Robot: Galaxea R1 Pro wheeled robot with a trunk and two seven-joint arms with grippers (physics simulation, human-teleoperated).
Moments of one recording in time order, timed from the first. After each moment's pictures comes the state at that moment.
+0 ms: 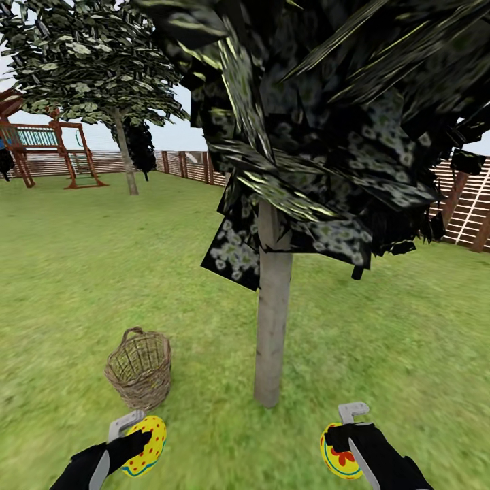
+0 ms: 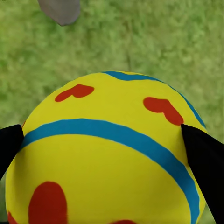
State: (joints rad) left arm -0.46 0.04 0.62 -0.47 -0.21 0.29 -0.23; right arm -0.44 -0.08 0.09 -0.60 0.02 0.46 -0.03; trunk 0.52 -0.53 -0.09
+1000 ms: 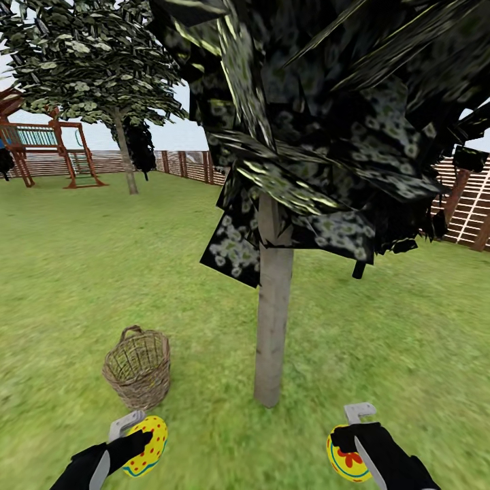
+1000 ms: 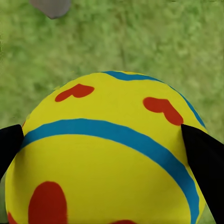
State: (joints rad) left arm -0.46 0.04 0.62 -0.47 -0.21 0.29 -0.24; right arm -0.44 -0.10 0.09 -0.61 0.01 0.49 -0.03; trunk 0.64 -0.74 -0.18
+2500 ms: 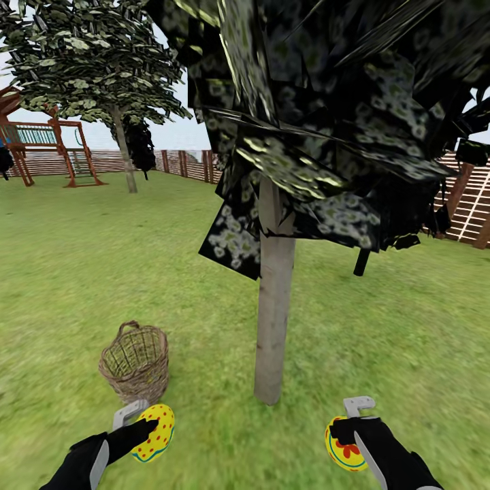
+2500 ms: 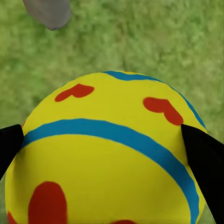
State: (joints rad) left arm -0.46 0.02 0.63 -0.56 -0.20 0.37 -0.34; right arm -0.44 -0.10 0.08 -0.65 0.01 0.49 -0.03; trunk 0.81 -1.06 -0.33
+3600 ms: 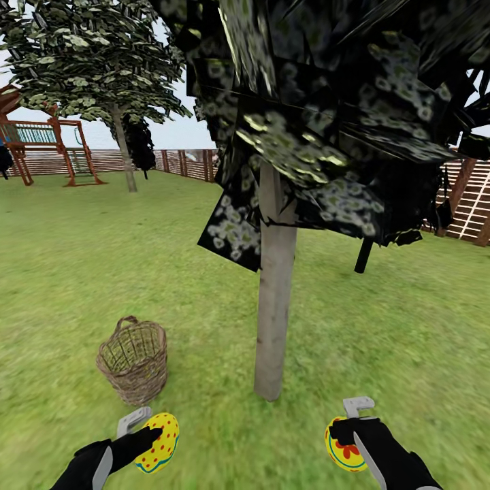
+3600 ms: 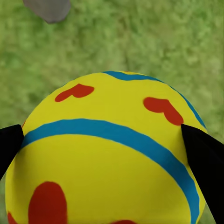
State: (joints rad) left arm -0.46 0.02 0.63 -0.50 -0.20 0.37 -0.34; right arm -0.44 -0.10 0.08 -0.65 0.02 0.48 -0.03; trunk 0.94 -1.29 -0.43
